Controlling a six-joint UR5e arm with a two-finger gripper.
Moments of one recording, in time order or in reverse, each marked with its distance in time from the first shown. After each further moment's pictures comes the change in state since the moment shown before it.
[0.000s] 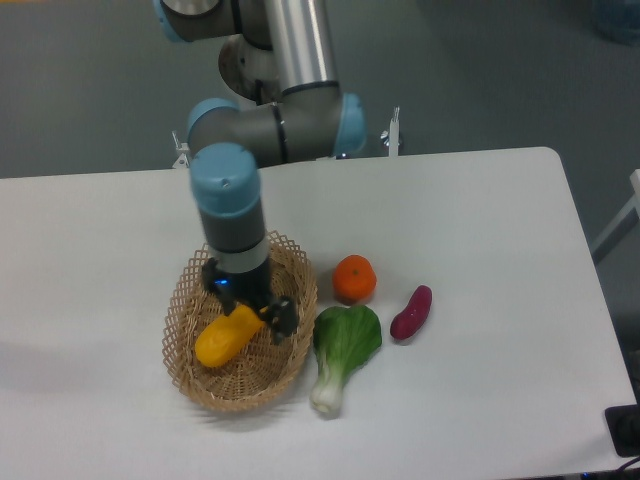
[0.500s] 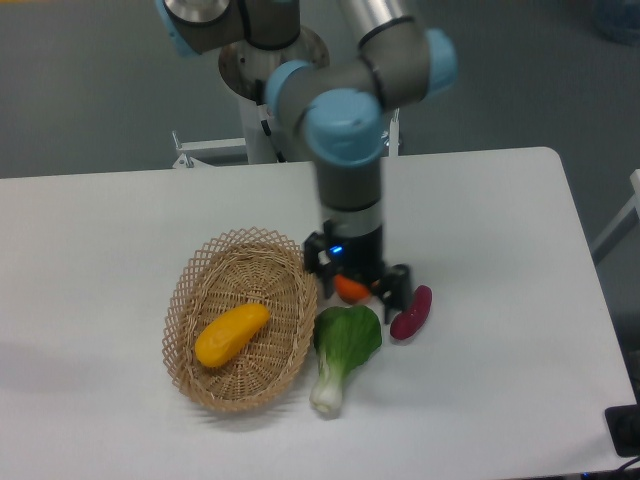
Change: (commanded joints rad) arm 0.270 0.074 0.092 -0.244 -0.133 0.395
